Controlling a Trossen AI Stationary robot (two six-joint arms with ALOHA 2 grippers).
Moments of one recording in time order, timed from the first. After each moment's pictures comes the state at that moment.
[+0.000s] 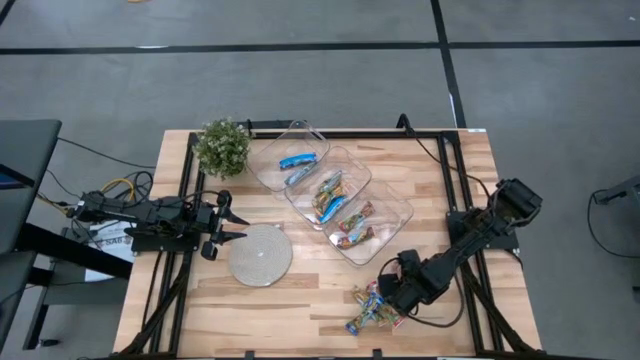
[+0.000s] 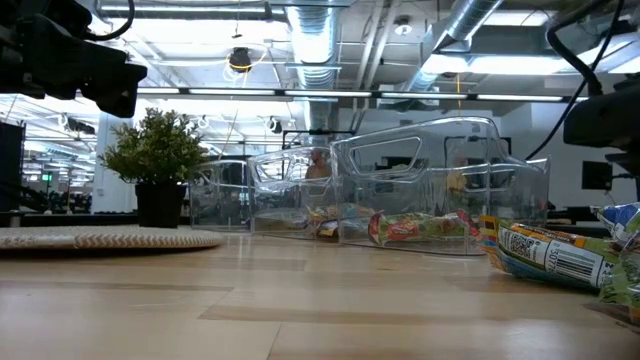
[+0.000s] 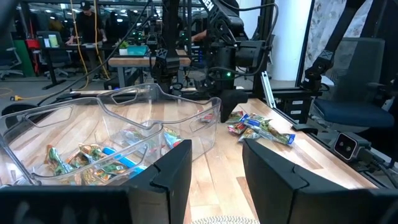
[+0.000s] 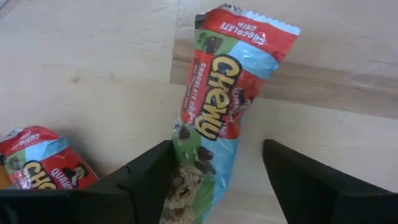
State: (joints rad) left arm -0.17 0.03 0.01 0.03 -0.01 -0.01; right arm 0.72 1.74 0.91 -0.74 0.08 2.09
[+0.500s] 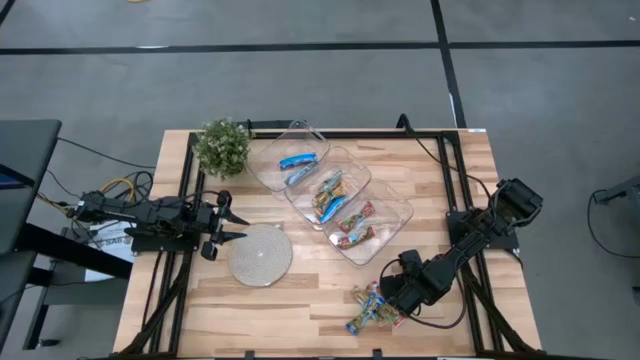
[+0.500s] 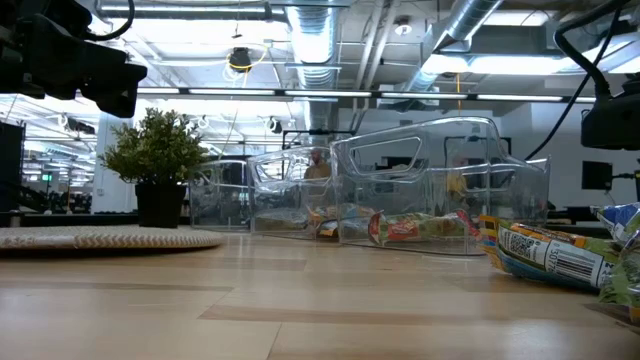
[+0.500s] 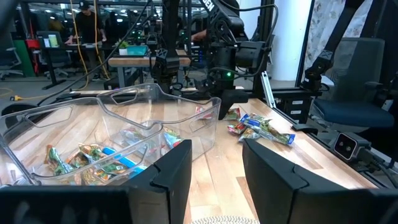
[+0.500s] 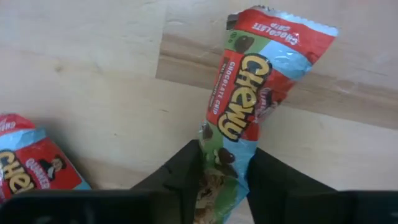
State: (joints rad) left arm -0.17 0.03 0.01 0.03 -0.01 -0.01; right arm 0.73 1.74 0.91 -0.76 0.08 2.04
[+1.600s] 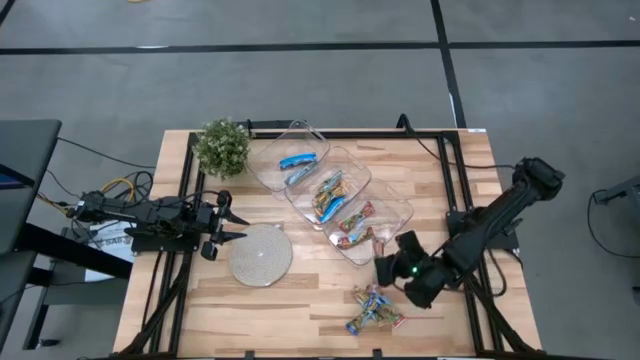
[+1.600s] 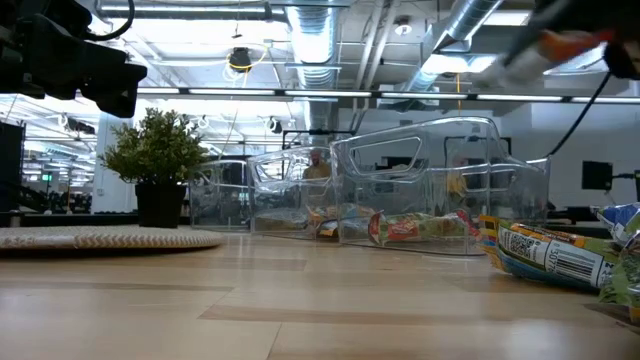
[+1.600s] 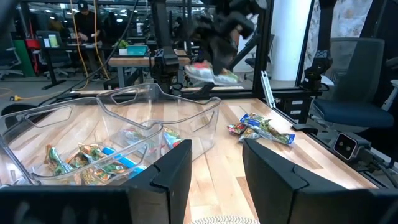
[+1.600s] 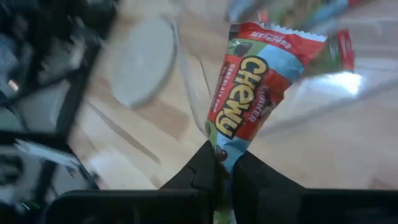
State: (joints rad) left arm -0.17 0.03 0.01 0.03 -0.01 -0.01; right arm 0.71 1.40 0.96 -0.61 0.68 1.77
